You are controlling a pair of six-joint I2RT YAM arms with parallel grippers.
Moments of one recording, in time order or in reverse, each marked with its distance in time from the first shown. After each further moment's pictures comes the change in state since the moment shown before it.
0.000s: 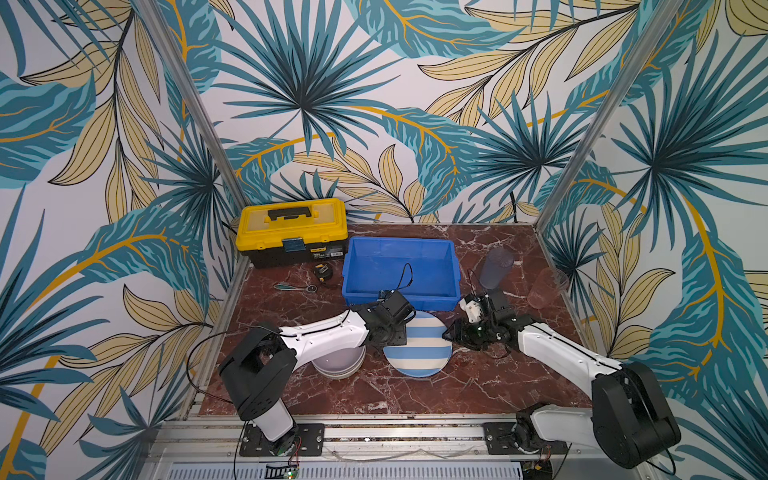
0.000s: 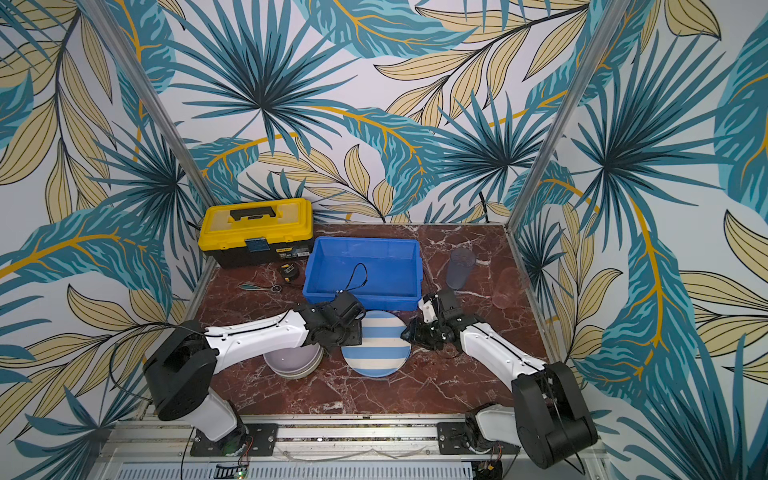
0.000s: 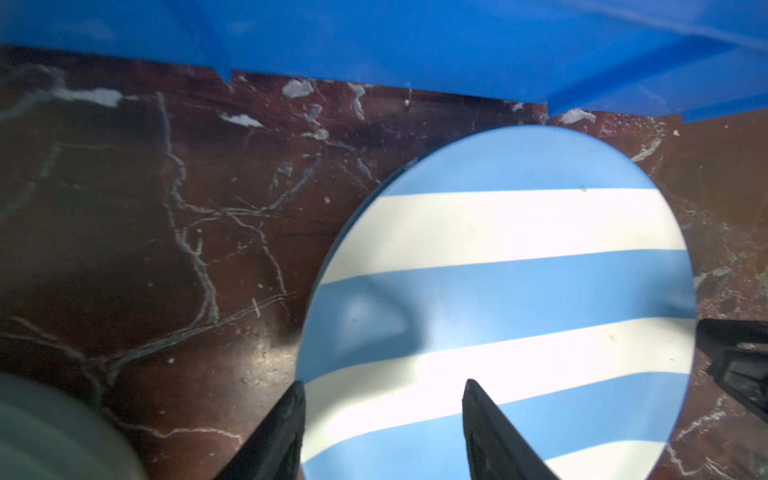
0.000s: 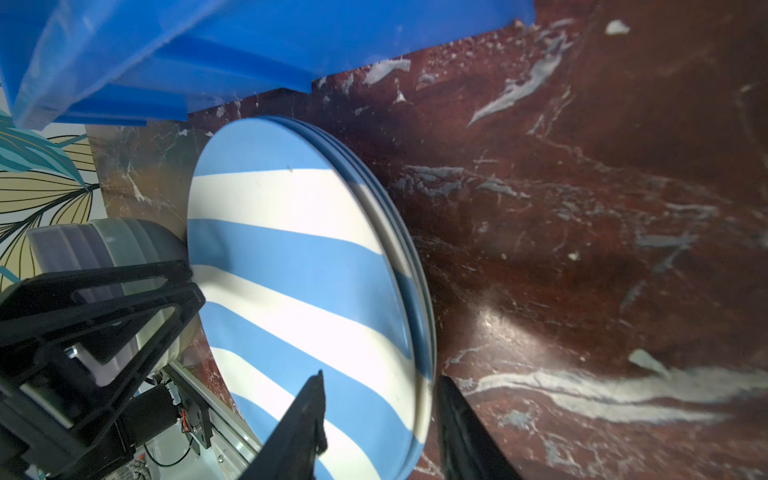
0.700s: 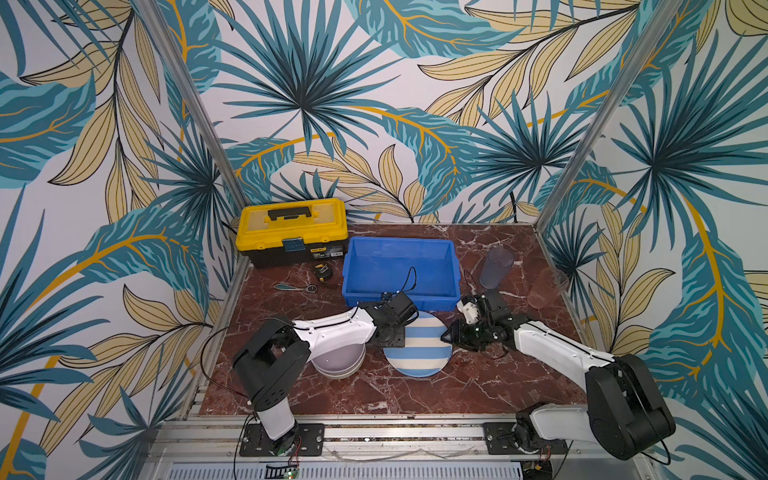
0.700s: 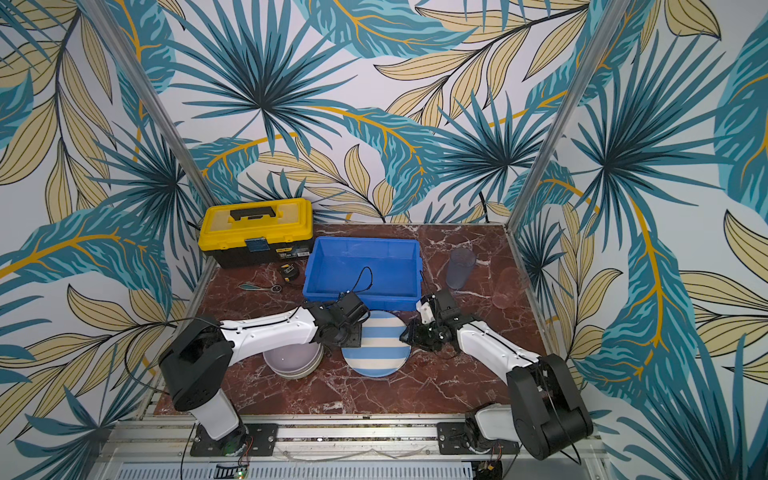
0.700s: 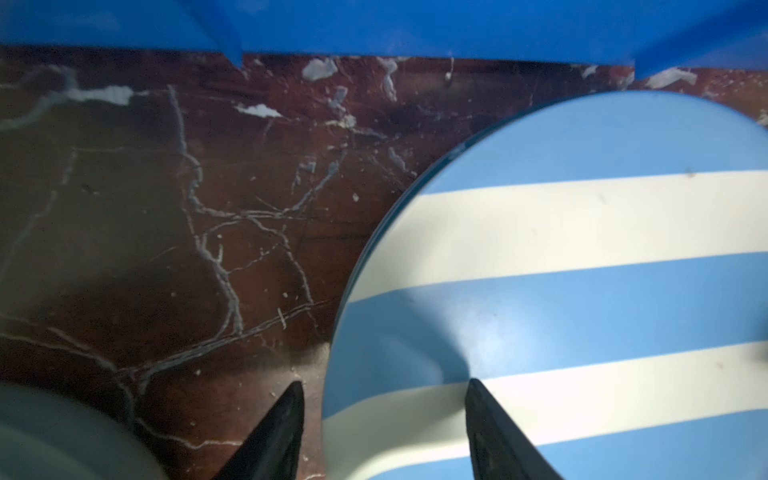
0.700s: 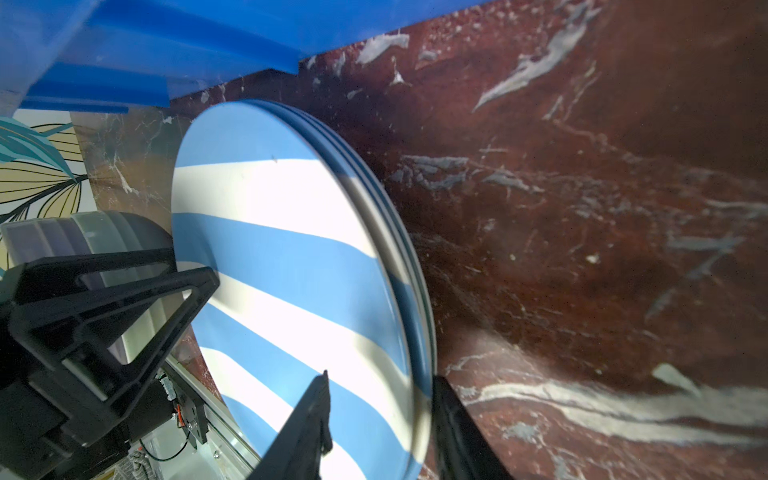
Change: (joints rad) left arm -0.008 0.080 0.043 -0.055 -0.021 0.051; right arm 0.011 0.035 0.000 0.014 -0.008 -0.002
